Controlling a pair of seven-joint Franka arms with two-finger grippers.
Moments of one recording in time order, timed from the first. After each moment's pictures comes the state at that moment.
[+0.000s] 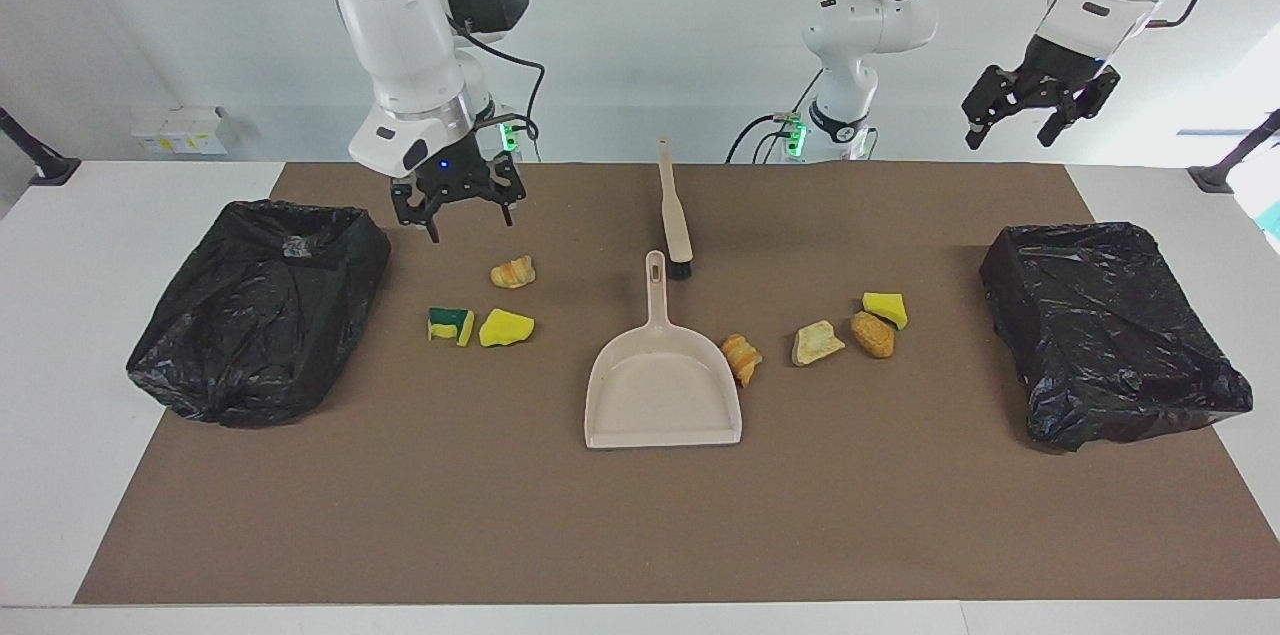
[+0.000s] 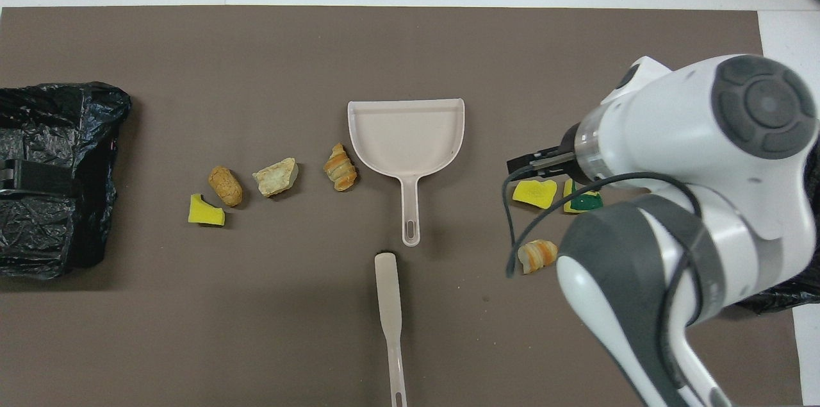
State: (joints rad) left arm 0.04 -0.15 -0.10 -1.64 -0.03 1.51 -0.07; right arm 0.26 0.05 0.10 -1.76 0.03 1.92 0.20
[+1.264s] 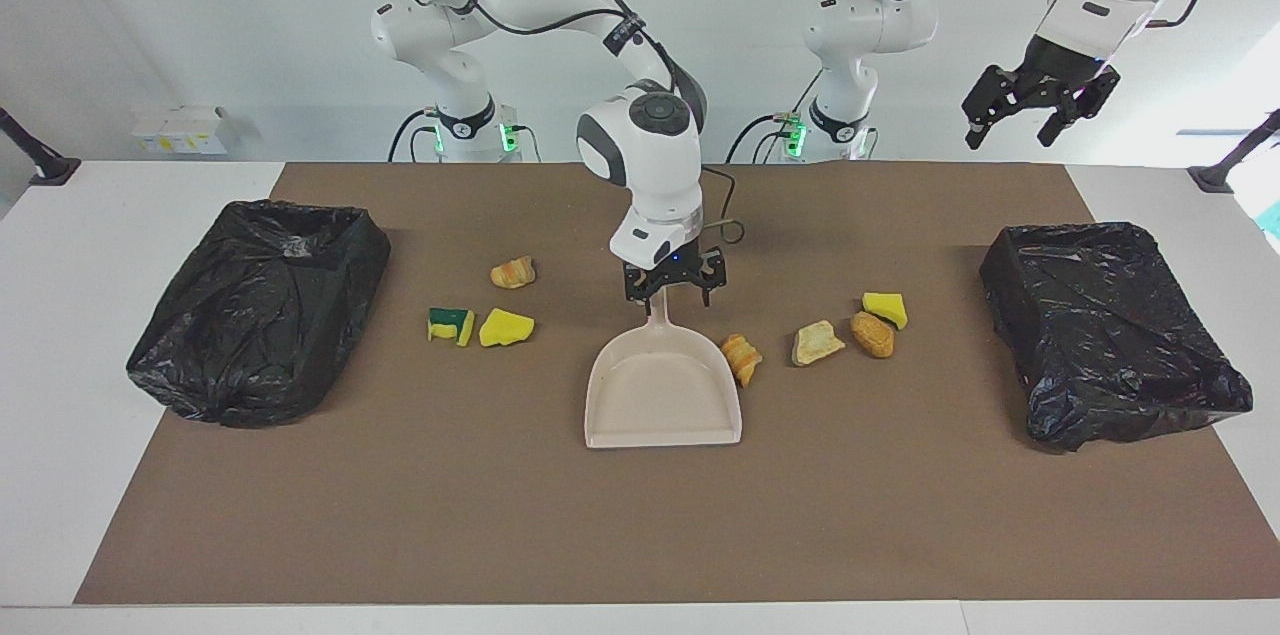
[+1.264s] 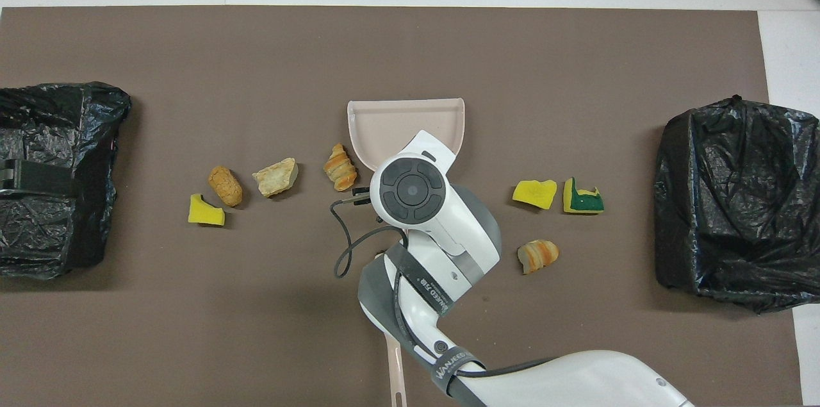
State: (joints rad) left arm 0.04 -0.15 -0.10 -1.64 -0.03 1.51 -0.07; right arm 0.56 0.42 0.09 -1.74 -0.09 2.29 0.59
